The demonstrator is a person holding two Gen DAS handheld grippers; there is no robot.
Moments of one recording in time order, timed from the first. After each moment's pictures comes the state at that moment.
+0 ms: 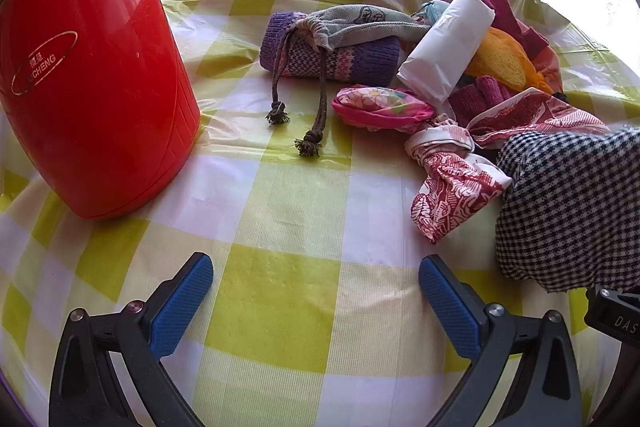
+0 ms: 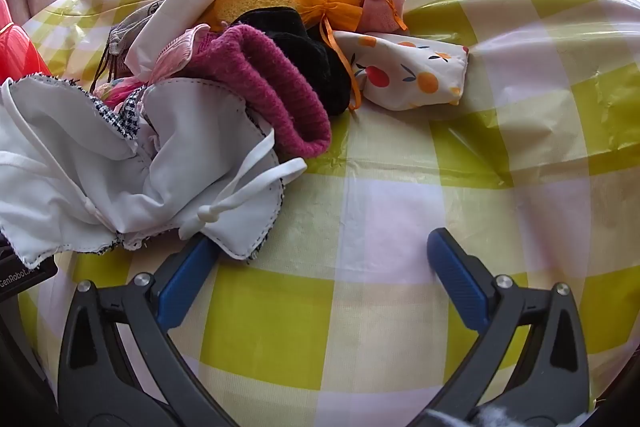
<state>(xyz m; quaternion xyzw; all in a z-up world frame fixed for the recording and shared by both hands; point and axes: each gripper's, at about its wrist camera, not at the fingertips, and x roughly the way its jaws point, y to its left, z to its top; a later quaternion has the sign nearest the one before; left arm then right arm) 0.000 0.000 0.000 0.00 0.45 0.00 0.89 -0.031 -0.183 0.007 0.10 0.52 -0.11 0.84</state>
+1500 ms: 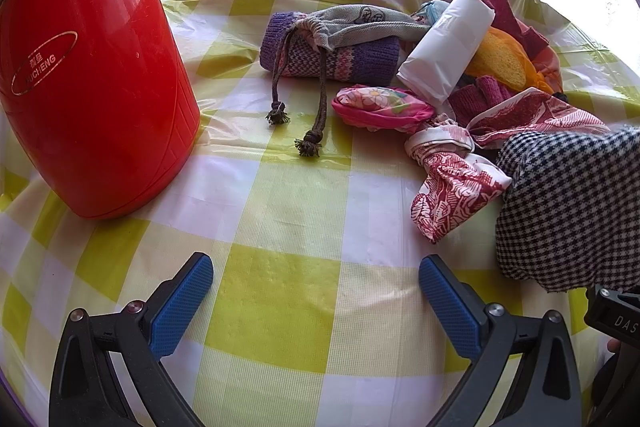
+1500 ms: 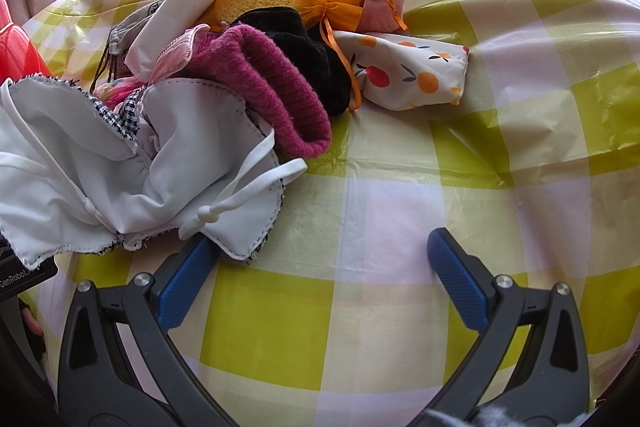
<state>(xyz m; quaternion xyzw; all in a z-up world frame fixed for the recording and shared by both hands) 0.000 0.000 0.000 -0.01 0.45 0.00 0.89 -0.033 -0.186 0.009 0.10 0.52 -0.11 0.84</state>
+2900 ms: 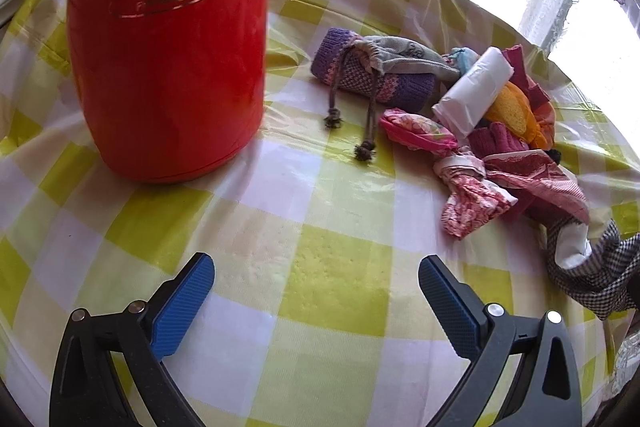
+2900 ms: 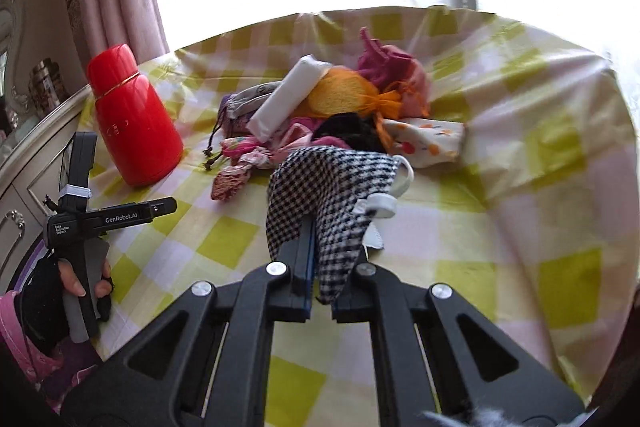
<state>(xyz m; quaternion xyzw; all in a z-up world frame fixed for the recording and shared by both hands) -0.023 0.050 0.009 -0.10 0.42 -0.02 0.90 -0.158 -0.211 0.095 0.15 0.38 -0.04 0.91</state>
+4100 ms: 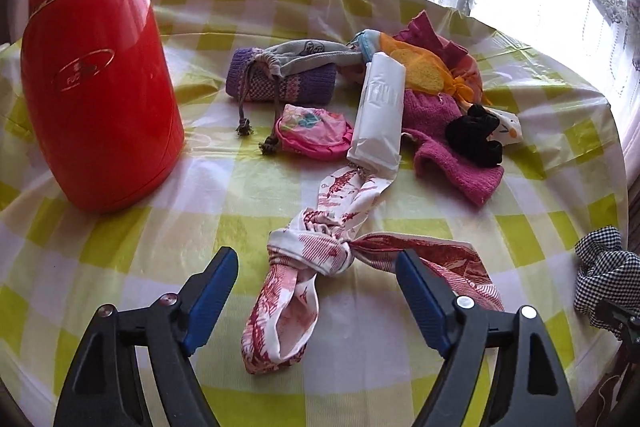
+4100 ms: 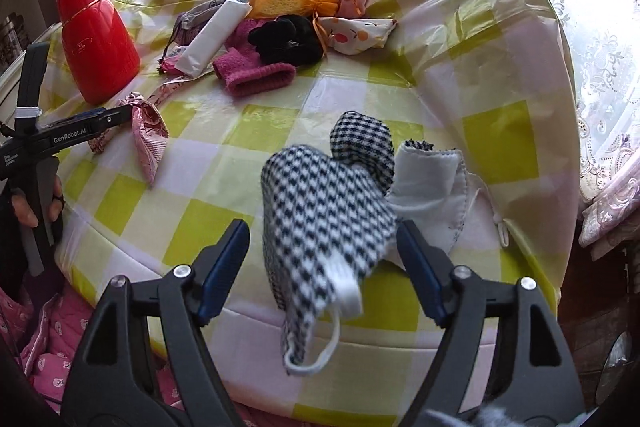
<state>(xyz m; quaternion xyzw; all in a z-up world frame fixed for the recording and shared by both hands) -0.050 0.005 0.020 0.01 0.39 -0.10 0.91 -0.190 -0.192 0.060 0.09 0.50 -0.08 0.86</state>
